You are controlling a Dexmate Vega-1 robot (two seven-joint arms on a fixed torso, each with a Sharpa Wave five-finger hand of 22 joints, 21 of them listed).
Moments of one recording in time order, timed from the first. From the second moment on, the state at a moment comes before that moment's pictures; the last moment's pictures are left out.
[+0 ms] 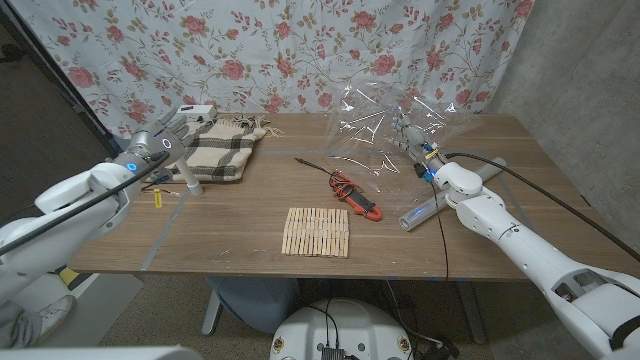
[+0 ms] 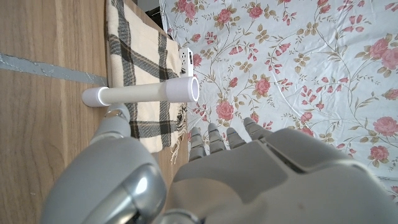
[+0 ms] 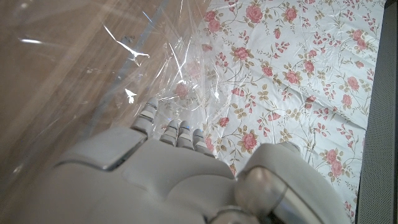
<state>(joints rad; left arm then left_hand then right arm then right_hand) 1.65 0.99 -0.41 -2.26 1.78 -0.03 -0.43 0.57 -0.03 0.42 -0.17 0.18 0.06 -0.11 0.19 0.18 0.04 -0.03 0.20 0.21 -0.10 0.00 0.18 0.17 -0.06 0.09 0.18 0.17 -0.71 -0.52 -0.47 -1.27 0.52 0.24 0.09 0.35 0.05 -0.20 0.05 0.21 -0.10 0.07 0.20 0.20 -0.06 0.10 0.20 0.19 -0.13 0.04 0.19 0.20 0.09 0.19 0.18 0.17</state>
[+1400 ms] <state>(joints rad) 1.54 1.12 -0.29 -2.21 1.74 -0.07 -0.66 0.98 0.10 0.61 -0.19 0.26 -0.01 -0.08 0.21 0.19 -0.01 -0.02 0.22 0.22 -0.11 0.03 0.19 0.17 0.01 0.12 0.19 0.17 -0.70 -0.50 -0.47 -1.23 0.52 0.26 0.10 0.35 0.06 -0.20 0.05 0.21 -0.10 0.07 0.20 0.20 -0.06 0.10 0.20 0.20 -0.13 0.04 0.19 0.20 0.09 0.19 0.18 0.17</state>
